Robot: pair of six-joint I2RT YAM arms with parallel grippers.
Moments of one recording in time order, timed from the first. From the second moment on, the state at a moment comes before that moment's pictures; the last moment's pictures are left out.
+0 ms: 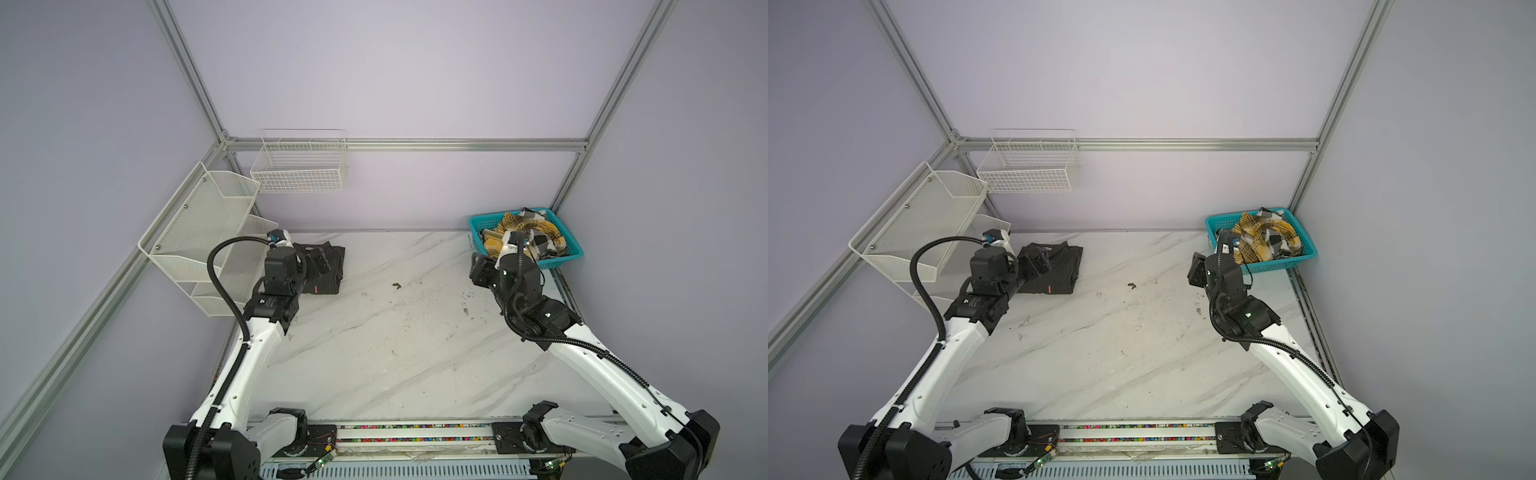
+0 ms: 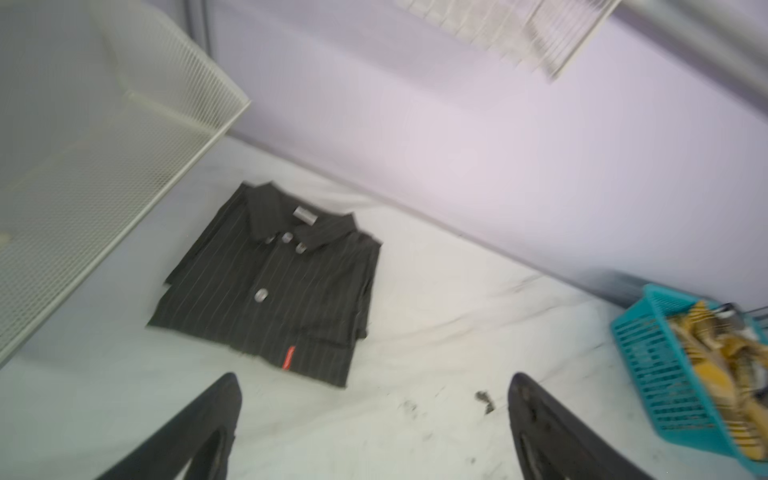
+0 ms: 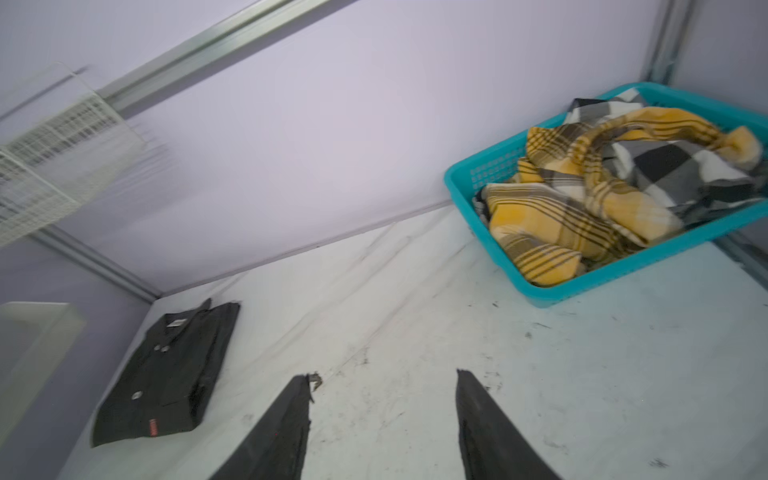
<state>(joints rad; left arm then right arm) -0.07 1.10 0.90 -0.26 -0.18 -0.40 0.55 1.08 0.96 -0.23 0.51 0.52</state>
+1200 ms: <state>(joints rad) -0.03 1.38 0.45 0.56 -0.29 -0.07 0.13 1.57 0.42 1.00 0.26 0.20</state>
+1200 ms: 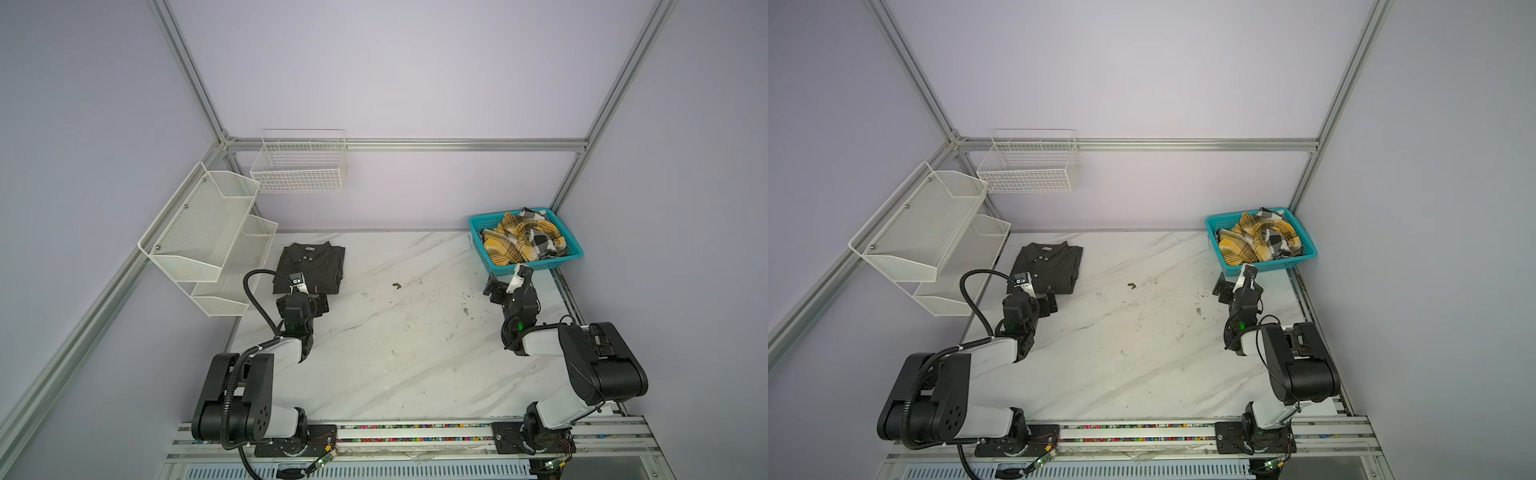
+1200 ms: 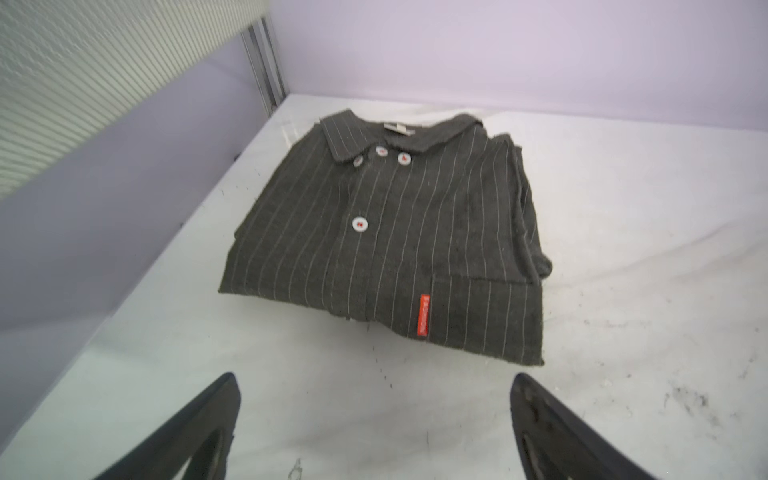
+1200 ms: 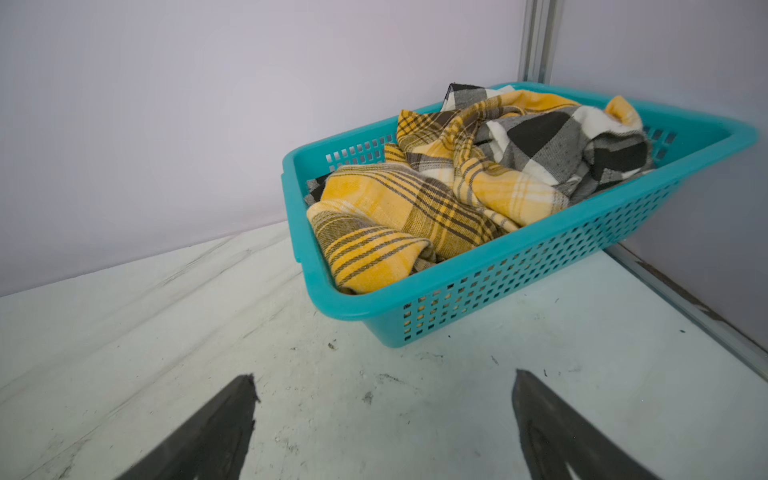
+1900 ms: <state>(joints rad) -0.01 1.59 0.40 0.86 -0.28 -0.02 0.06 1.80 0.46 1.18 0.16 0.10</state>
